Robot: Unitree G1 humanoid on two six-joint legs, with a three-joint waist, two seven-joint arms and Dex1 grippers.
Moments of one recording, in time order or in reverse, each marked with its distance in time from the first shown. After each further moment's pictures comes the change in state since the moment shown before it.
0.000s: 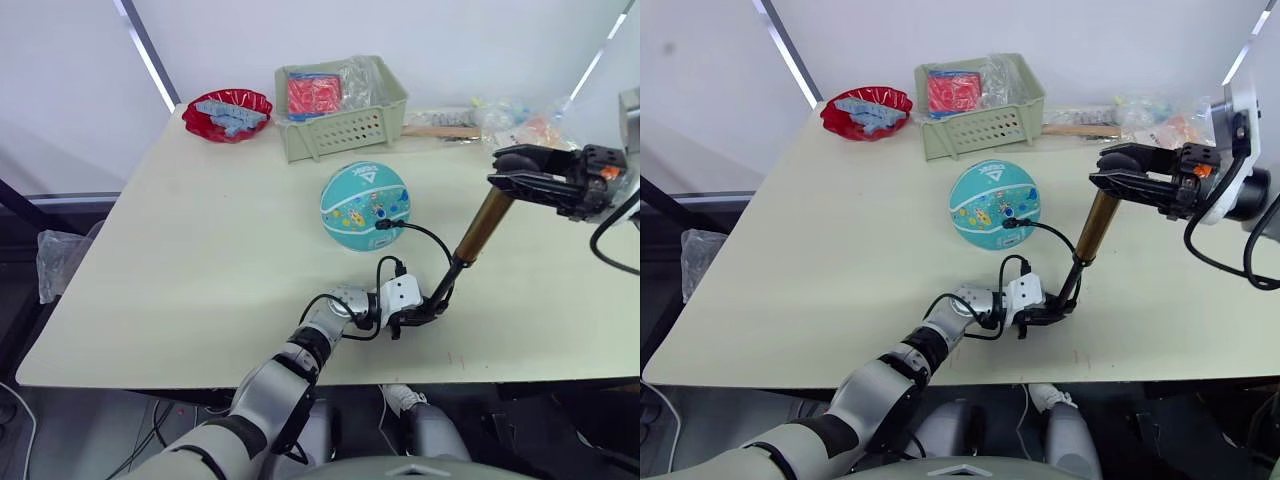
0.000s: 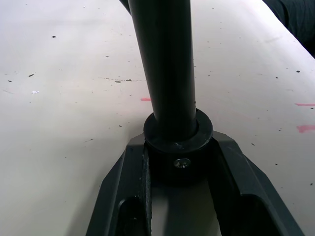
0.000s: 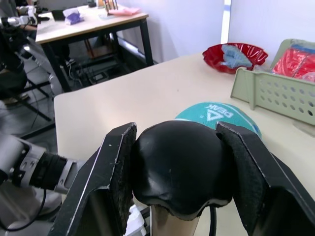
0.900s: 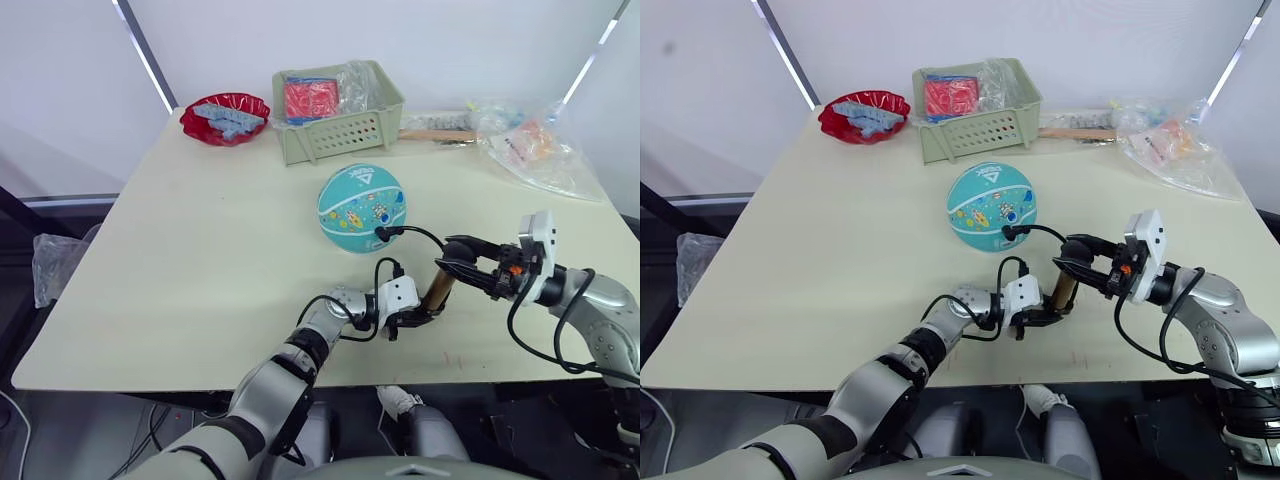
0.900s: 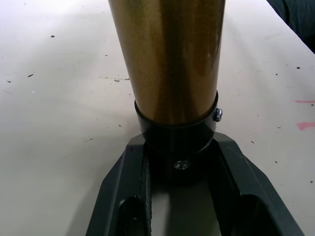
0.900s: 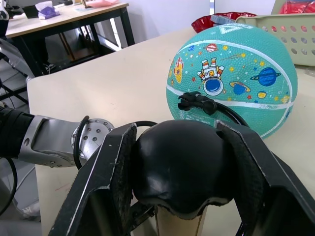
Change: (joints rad) left arm 0.006 0.008 -0.003 0.000 0.005 0.000 0.002; right arm 0.346 0.269 0.190 -0.013 -0.294 -0.363 -0.039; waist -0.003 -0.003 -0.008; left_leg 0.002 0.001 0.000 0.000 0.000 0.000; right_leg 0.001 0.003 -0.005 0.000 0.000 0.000
